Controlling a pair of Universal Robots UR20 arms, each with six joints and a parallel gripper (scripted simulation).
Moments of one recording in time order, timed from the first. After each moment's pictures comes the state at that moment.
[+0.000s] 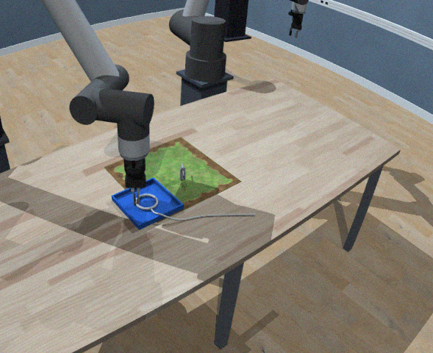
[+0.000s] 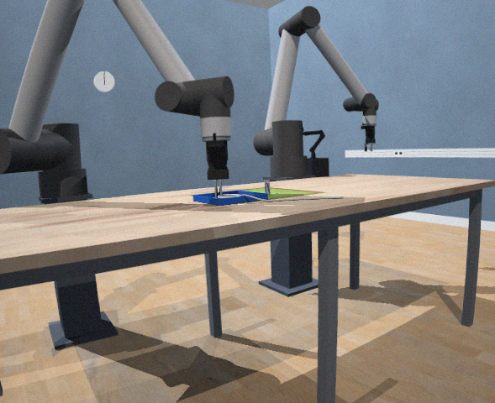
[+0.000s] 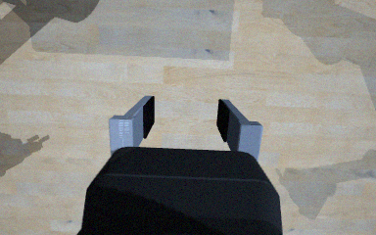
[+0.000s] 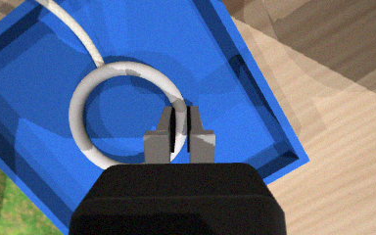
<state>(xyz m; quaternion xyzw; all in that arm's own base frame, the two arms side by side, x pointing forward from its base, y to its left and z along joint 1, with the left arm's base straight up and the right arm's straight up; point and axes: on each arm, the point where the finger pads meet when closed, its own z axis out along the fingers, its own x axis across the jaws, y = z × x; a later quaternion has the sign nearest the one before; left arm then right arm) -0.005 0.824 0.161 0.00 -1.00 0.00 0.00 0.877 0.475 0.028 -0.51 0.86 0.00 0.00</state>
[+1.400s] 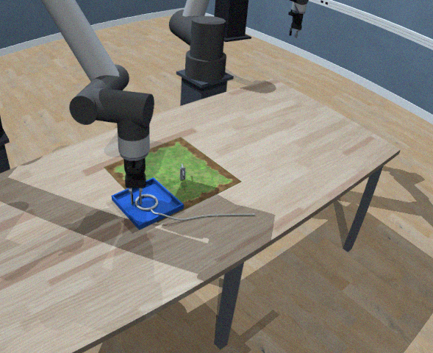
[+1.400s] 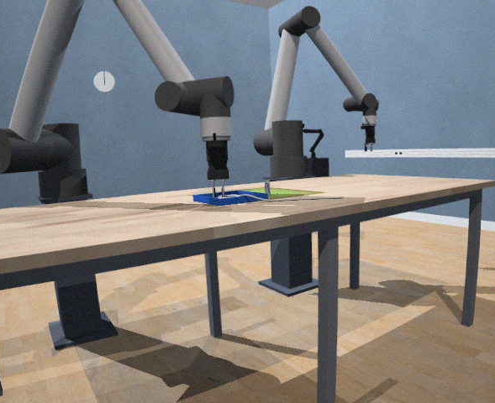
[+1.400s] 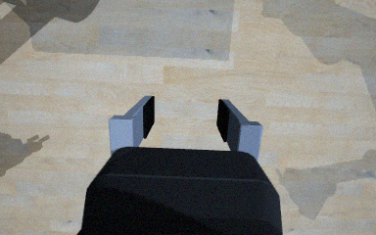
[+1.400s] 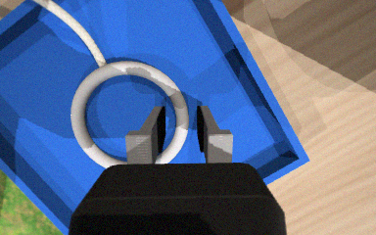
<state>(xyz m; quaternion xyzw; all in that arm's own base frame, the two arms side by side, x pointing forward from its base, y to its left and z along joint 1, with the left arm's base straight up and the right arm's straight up) -0.005 0.824 0.161 0.00 -1.00 0.00 0.00 0.877 0.475 0.028 -0.51 0.86 0.00 0.00</state>
